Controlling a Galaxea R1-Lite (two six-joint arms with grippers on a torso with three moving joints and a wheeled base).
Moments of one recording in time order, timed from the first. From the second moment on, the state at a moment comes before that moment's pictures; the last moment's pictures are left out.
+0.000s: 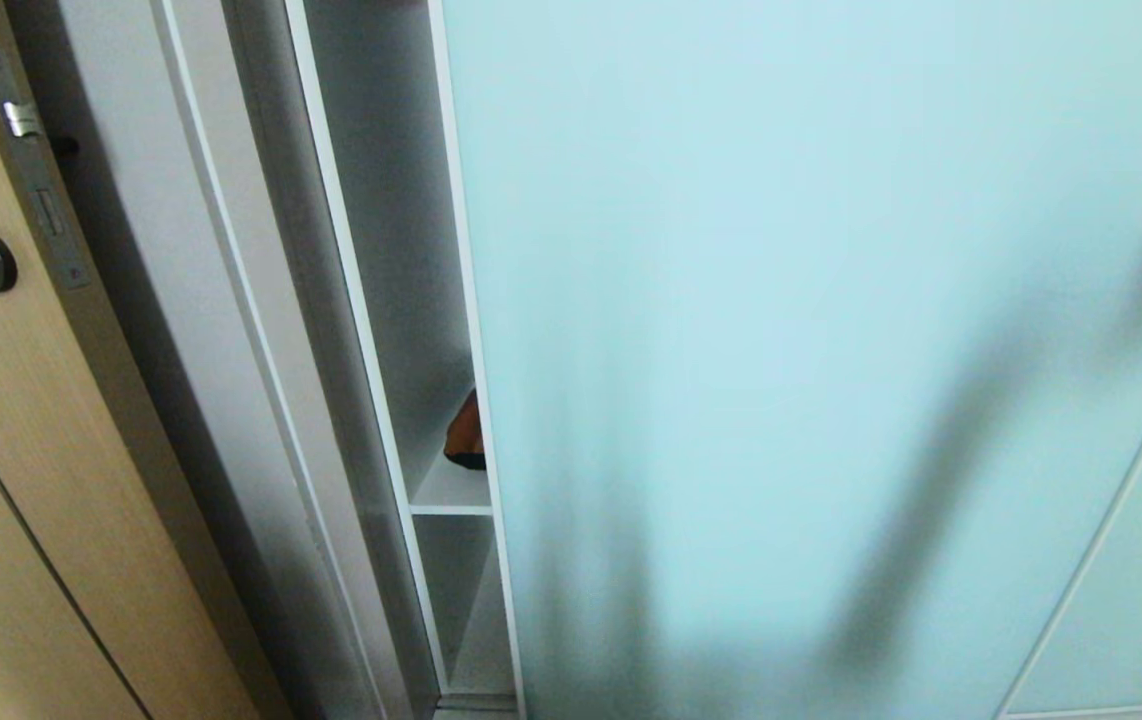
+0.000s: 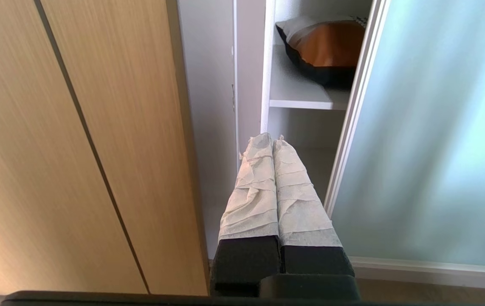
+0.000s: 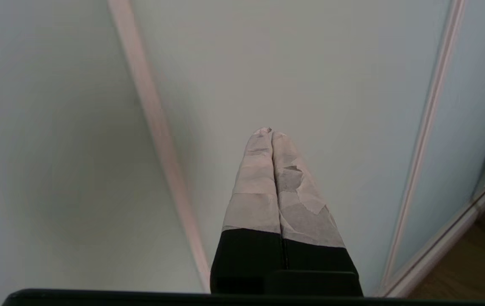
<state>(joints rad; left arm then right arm) 0.01 0.00 0.00 0.00 0.01 -0.01 -0.66 1.78 -1.36 -0.54 -0.01 0.08</state>
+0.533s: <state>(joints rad) 0.01 0.00 0.00 0.00 0.01 -0.01 -0.65 1.96 -1.61 -0.47 0.04 0.08</state>
